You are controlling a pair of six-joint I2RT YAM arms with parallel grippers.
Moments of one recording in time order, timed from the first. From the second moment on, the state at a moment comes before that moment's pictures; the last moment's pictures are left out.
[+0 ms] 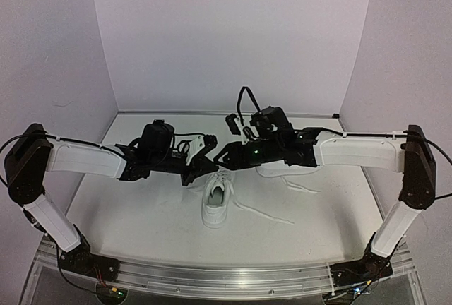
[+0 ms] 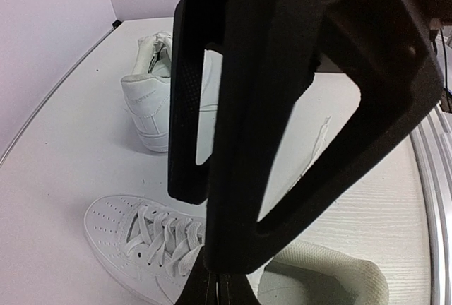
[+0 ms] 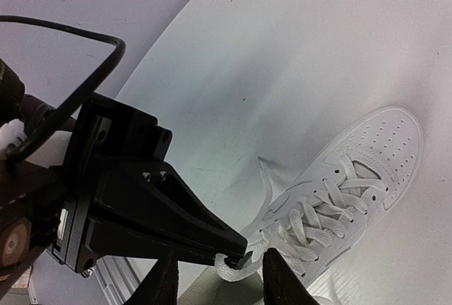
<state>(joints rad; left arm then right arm) -0.79 1.60 0.88 0.27 0.49 0.34 0.89 1.72 1.26 -0.13 -0.25 0.49</state>
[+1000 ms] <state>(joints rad) -0.80 1.57 0.89 0.27 0.39 0.31 0.89 1.72 1.26 -0.12 -0.25 0.51</state>
